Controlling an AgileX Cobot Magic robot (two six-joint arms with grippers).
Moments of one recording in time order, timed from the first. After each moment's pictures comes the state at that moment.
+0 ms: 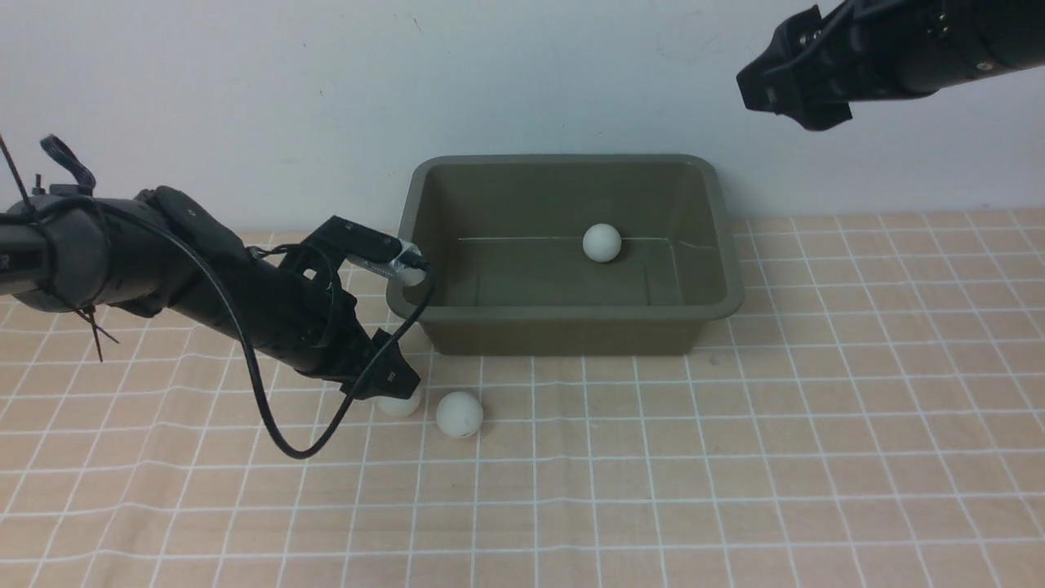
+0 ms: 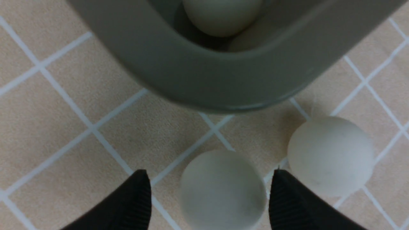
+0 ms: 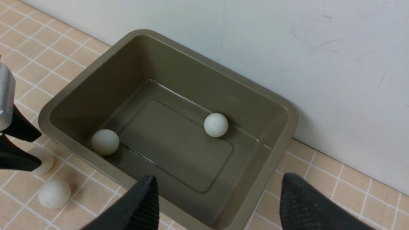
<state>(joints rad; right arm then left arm) 0.37 1.44 -1.47 0.08 0.81 -0.18 -0.08 1.99 -1.21 -0.83 0.66 1.12</state>
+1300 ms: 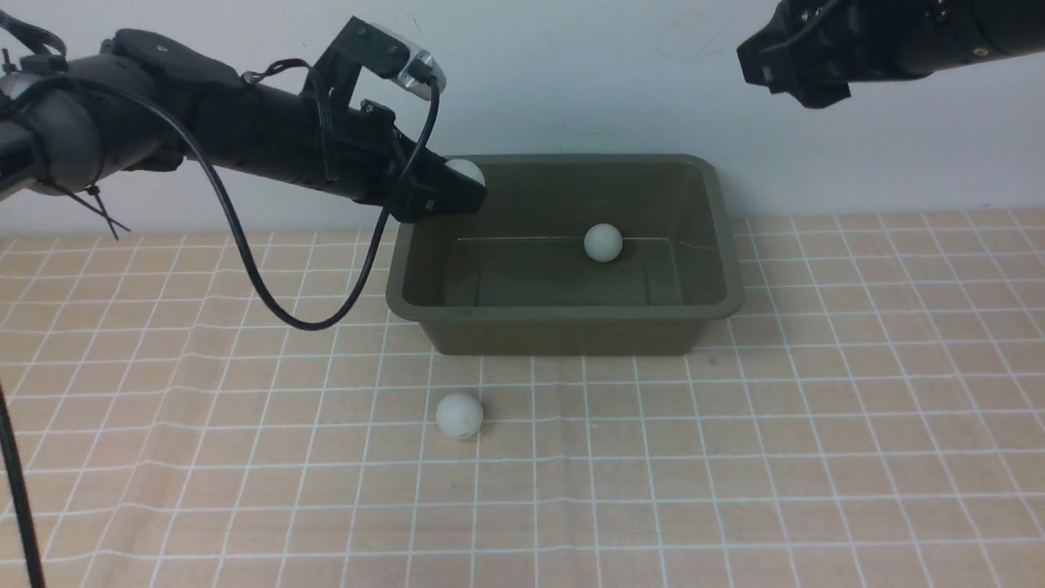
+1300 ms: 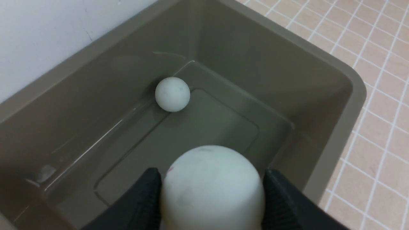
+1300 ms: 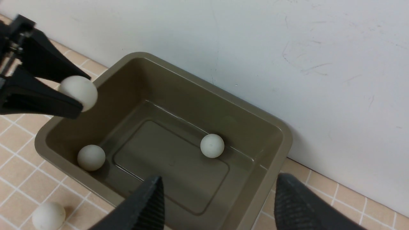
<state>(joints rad) 0.37 1.44 -1.47 0.08 0.75 -0.17 -0.09 2.03 -1.64 -1.11 0.89 1.35</state>
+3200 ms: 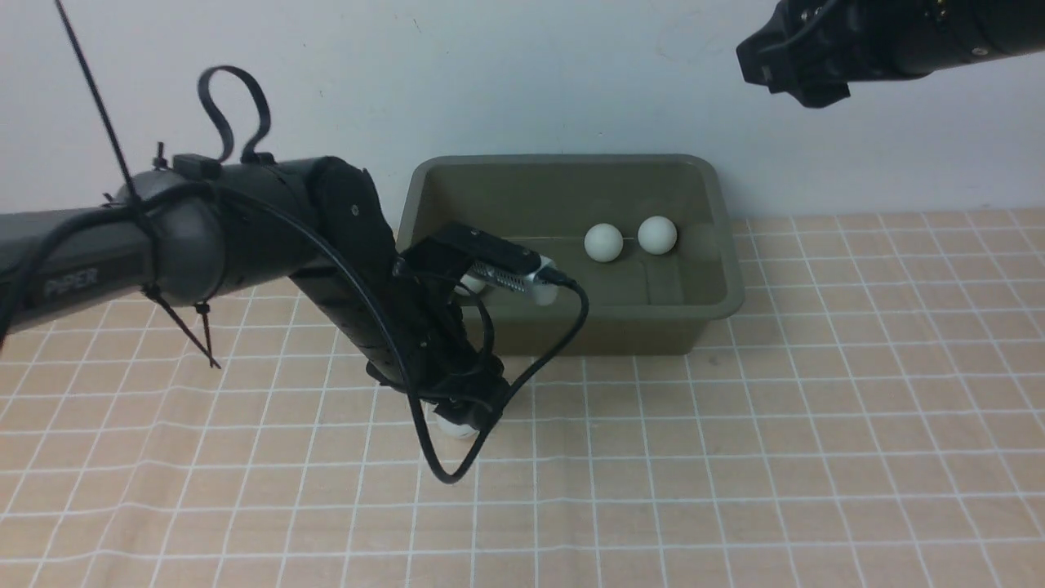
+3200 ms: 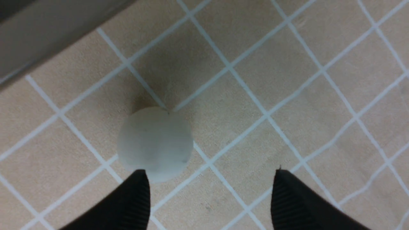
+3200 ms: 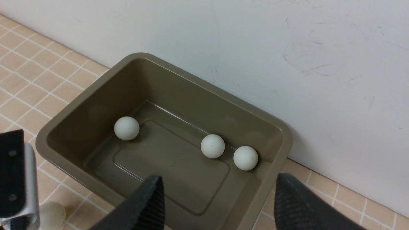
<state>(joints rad) 0.37 1.44 -1.47 0.08 0.75 -0.18 -0.40 1.89 -1.29 -0.36 0.76 0.42</state>
